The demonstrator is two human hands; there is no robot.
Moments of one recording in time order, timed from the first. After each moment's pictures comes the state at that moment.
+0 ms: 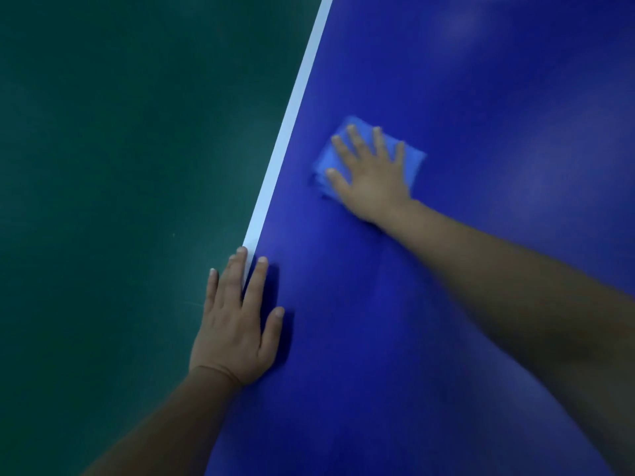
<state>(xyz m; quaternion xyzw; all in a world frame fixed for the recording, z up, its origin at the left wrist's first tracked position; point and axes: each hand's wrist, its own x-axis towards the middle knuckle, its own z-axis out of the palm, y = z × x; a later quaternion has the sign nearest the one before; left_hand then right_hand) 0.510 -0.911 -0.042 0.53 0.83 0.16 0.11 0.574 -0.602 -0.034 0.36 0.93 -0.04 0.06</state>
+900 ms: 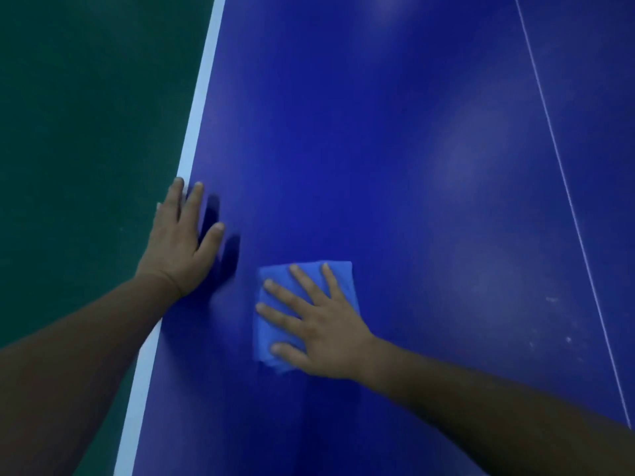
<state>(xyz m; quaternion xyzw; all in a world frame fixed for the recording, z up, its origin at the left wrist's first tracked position) 0.515 -0.933 -0.033 0.51 0.80 0.22 0.20 0.800 -0.906 -0.046 0.18 0.98 -0.08 -0.02</state>
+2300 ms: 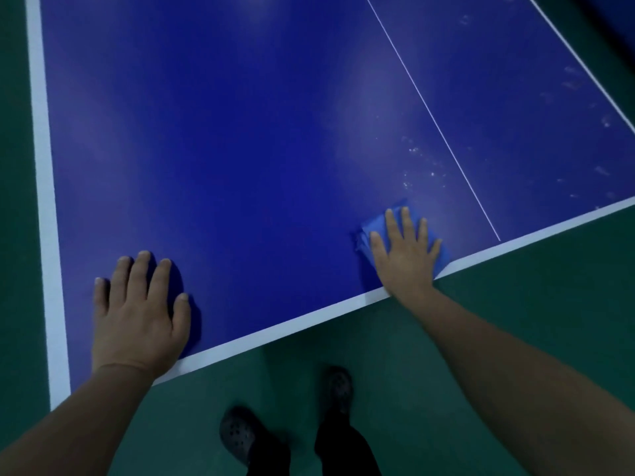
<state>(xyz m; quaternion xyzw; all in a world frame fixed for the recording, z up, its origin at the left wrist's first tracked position) 0.665 -1.129 -0.040 0.64 0.76 0.06 0.08 1.049 -1.006 -0.030 0.77 0.63 -0.09 0.04</state>
